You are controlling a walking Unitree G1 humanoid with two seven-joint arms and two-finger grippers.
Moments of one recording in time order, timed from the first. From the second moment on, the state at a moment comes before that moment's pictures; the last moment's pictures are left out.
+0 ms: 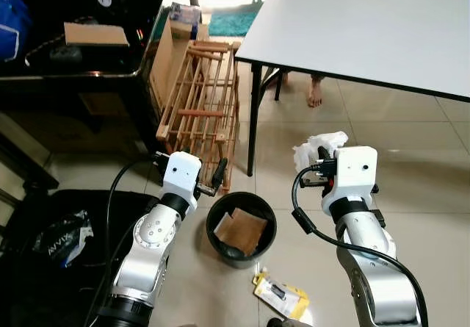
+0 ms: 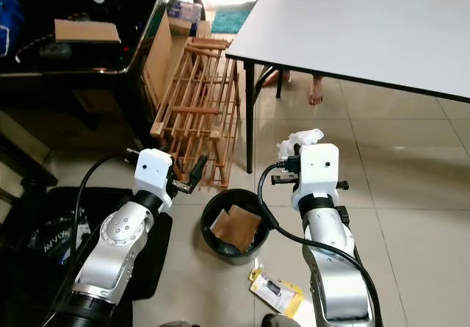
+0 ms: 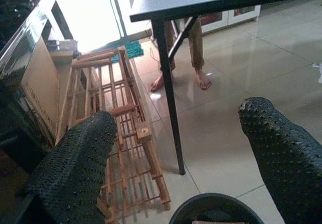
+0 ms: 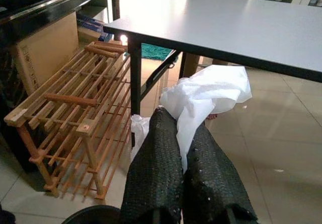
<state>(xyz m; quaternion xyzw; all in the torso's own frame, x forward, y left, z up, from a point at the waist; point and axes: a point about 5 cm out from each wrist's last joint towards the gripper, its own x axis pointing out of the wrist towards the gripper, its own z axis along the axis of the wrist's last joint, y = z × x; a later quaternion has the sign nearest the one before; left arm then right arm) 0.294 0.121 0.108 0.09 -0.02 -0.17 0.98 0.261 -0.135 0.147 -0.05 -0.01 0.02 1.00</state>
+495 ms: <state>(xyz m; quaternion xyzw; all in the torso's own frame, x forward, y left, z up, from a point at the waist) 0.291 0.107 0.104 0.08 -0.01 -0.19 0.98 0.258 -0.142 0.142 -0.06 0.01 0.01 1.00</state>
